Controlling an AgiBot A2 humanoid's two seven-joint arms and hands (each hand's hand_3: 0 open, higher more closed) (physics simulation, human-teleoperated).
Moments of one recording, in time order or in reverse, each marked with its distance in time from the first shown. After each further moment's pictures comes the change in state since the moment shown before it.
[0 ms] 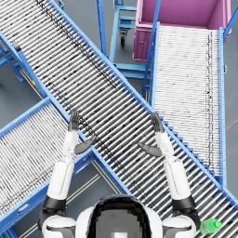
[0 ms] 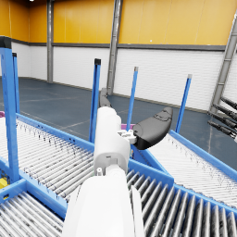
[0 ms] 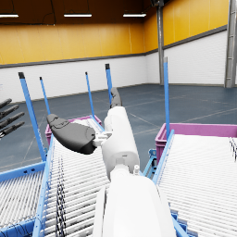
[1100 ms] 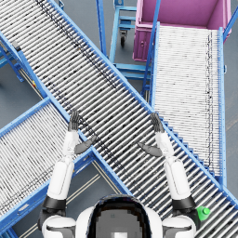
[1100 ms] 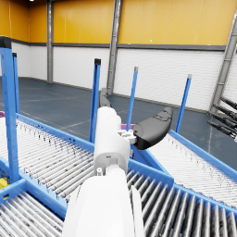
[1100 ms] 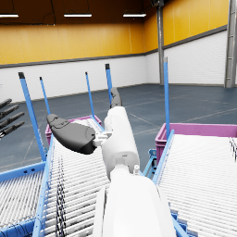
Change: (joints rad) left arm 0.000 0.000 0.000 0.000 0.000 0.000 0.000; right arm 0.000 0.000 0.000 0.000 0.000 0.000 0.000
